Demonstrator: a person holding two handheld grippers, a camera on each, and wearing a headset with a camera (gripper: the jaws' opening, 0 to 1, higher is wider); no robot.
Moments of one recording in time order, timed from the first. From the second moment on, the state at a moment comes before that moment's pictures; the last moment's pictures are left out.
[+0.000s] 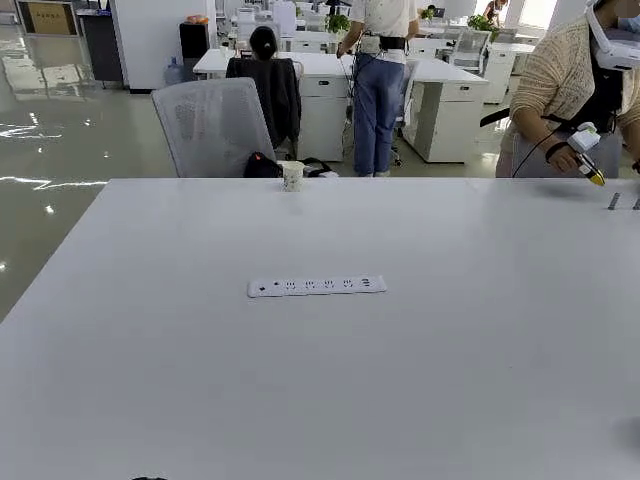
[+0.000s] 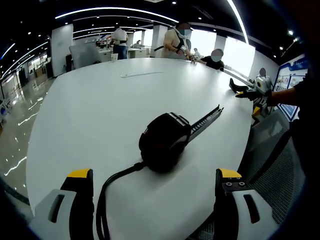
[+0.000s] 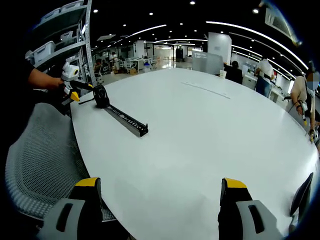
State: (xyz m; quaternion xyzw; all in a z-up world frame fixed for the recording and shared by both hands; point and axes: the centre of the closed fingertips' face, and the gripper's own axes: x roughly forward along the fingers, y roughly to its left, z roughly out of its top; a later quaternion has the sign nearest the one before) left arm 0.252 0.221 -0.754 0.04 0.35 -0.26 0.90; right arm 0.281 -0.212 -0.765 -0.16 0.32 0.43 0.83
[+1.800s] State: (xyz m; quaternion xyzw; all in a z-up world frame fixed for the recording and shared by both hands) left arm 0.300 0.167 -0.749 -0.02 0.29 -0.13 0.95; right arm 0.330 -0.119 -0.750 -0.34 0.33 0.57 0.67
